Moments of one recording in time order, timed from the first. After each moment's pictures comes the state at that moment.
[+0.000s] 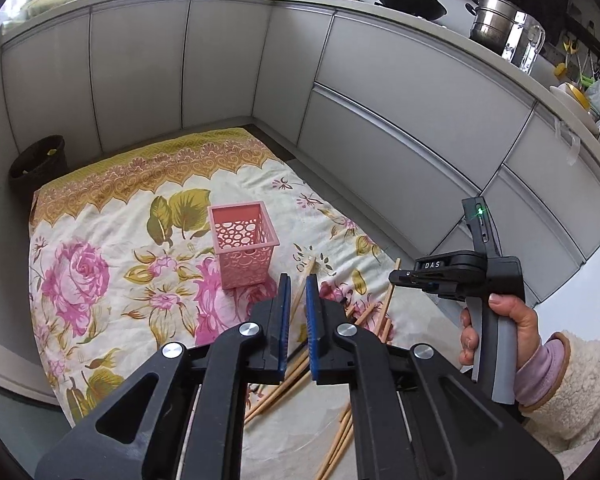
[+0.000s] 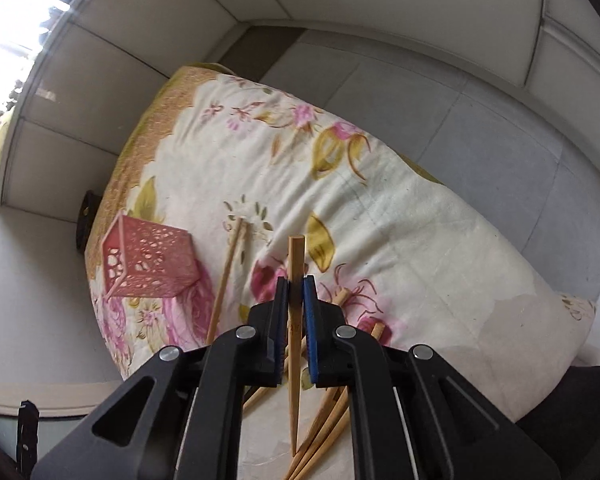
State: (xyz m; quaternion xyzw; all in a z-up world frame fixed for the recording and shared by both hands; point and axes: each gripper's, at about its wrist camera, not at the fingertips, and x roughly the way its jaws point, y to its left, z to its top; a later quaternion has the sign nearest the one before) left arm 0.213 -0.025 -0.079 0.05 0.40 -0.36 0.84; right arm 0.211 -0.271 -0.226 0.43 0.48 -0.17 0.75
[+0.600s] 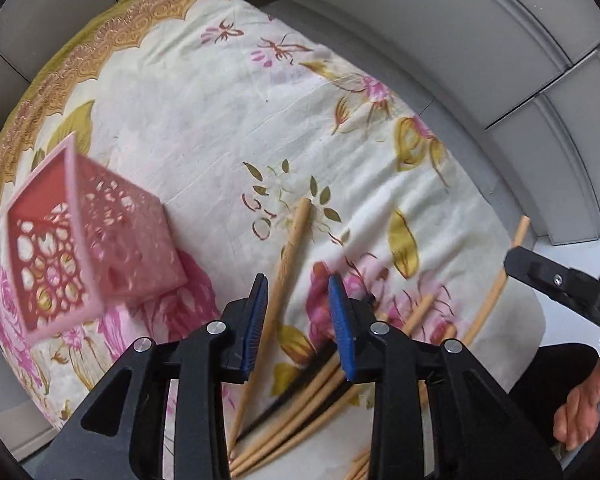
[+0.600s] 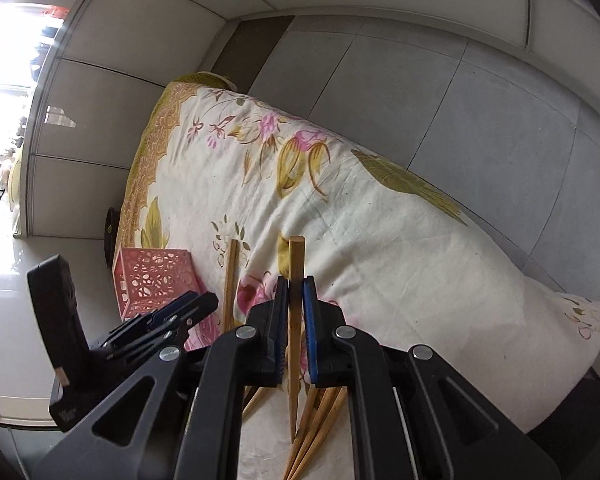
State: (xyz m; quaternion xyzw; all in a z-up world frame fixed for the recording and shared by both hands) left arm 0.321 -0.218 -0.257 0.24 0.62 -0.30 0.68; right arm 0.186 -0.334 -0.263 0.52 0.47 -0.14 0.70
